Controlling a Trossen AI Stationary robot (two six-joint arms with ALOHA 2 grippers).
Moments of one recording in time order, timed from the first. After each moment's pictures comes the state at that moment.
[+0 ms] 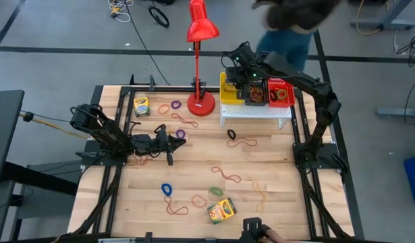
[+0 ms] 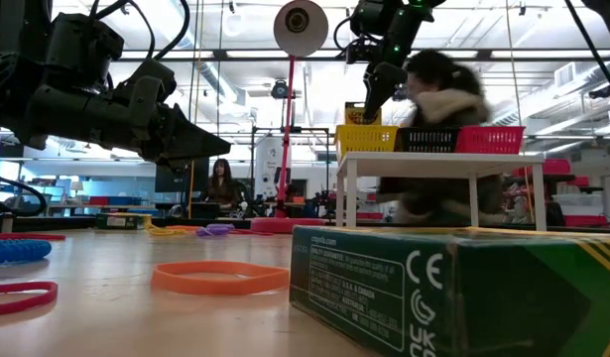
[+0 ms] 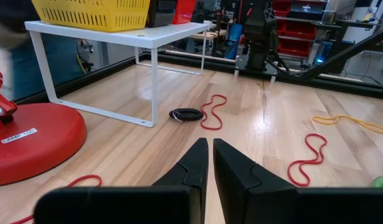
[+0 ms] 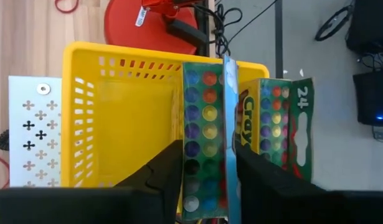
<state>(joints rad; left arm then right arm) -0.12 1.60 0.11 1.41 -0.43 -0.11 -0.59 1.79 1.86 -1.10 0.08 -0.67</state>
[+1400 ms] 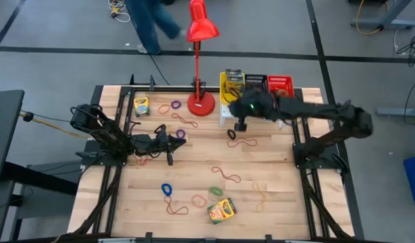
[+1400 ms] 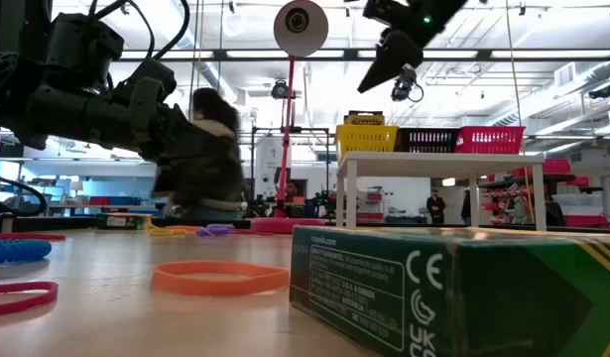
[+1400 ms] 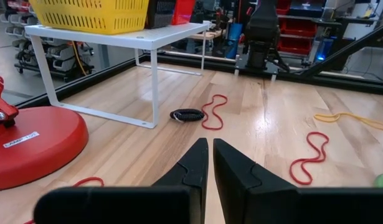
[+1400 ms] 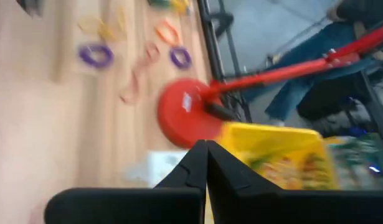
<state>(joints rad) -0.12 1.60 0.11 1.41 -0.43 -0.09 -0.19 1.36 1.16 -0.45 0.30 -0.39</state>
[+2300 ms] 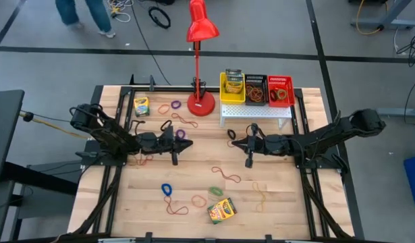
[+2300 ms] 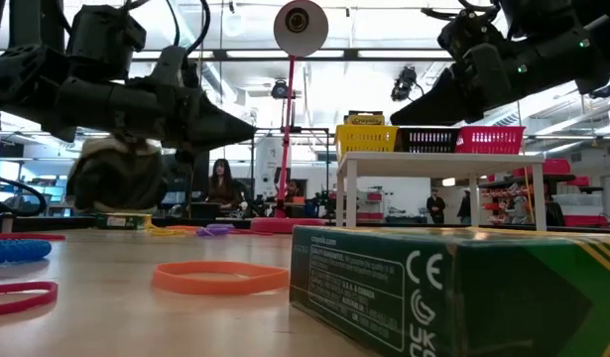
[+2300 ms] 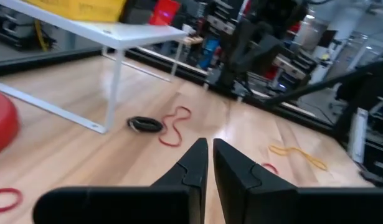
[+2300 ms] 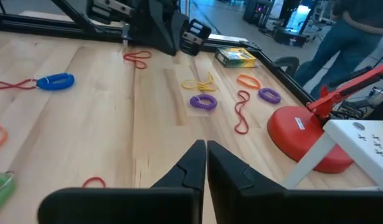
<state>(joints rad) -0.10 1.60 0.22 1.33 -0.30 -0.32 0.16 1.23 0.39 0.53 0.36 -0.06</state>
